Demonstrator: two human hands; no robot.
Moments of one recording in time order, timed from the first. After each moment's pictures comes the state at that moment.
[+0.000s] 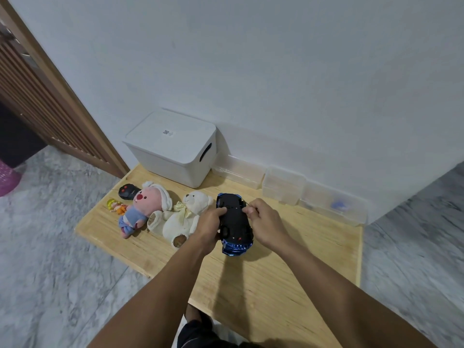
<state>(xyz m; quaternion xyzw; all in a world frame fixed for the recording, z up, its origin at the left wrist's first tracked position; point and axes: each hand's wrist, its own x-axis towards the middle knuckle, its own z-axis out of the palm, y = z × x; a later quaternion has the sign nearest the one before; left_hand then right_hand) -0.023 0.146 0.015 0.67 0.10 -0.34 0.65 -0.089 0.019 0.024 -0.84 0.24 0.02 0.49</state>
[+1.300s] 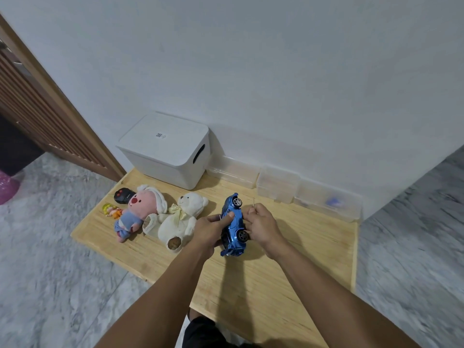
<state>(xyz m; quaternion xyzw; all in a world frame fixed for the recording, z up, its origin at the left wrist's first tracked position) -0.030 0.142 -0.006 0.68 0.11 -0.35 0.64 -0.090 0.017 -0.002 -0.66 0.32 0.03 0.68</state>
